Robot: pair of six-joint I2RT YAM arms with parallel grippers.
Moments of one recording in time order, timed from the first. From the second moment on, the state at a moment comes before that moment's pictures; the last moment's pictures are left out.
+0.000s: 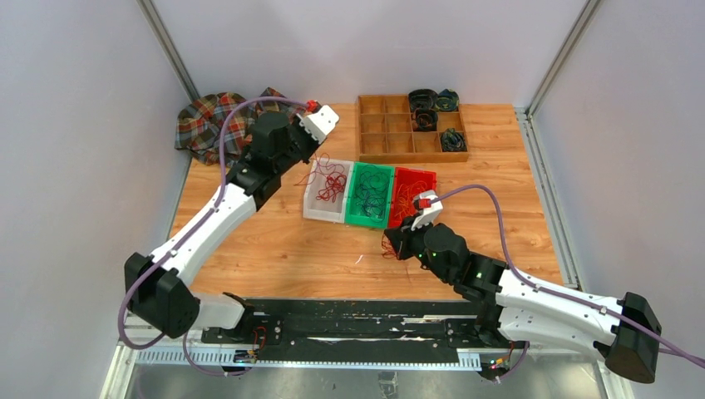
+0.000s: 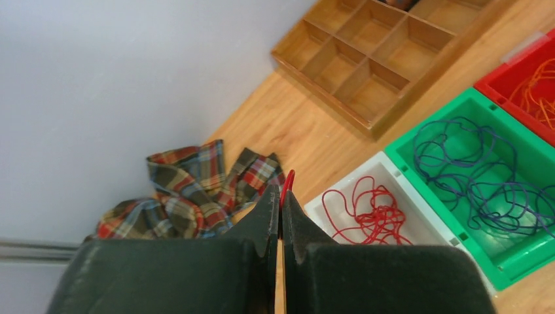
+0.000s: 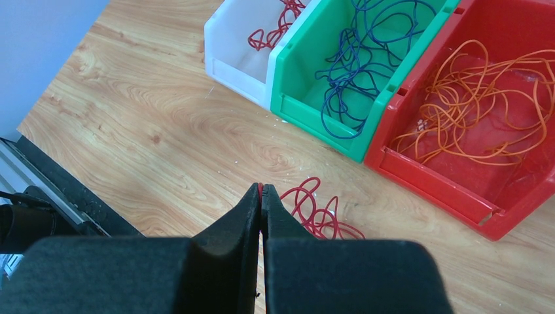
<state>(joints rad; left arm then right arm) -0.47 1.30 1.18 -0.09 0.03 0.52 1.06 0.85 0.51 0.04 0.40 0.46</state>
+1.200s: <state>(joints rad) -0.47 1.79 1.24 -0.08 -0.11 0.46 0.98 0.88 0.44 0.09 0.36 0.54</state>
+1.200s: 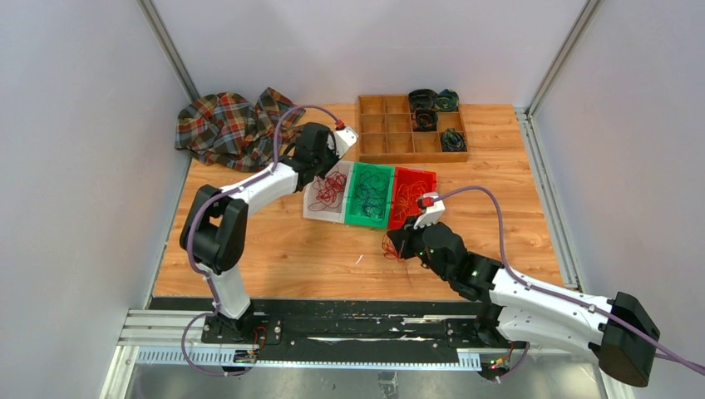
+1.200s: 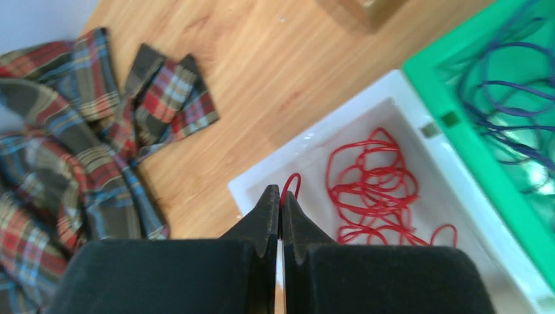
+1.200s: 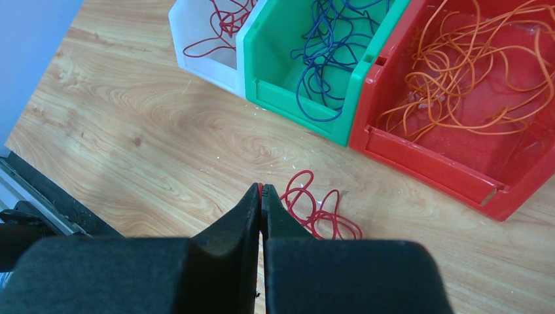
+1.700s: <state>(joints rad) -0.47 1.86 1.37 -0.35 0.14 0.51 0.98 0.89 0.49 0.05 0.34 0.55</state>
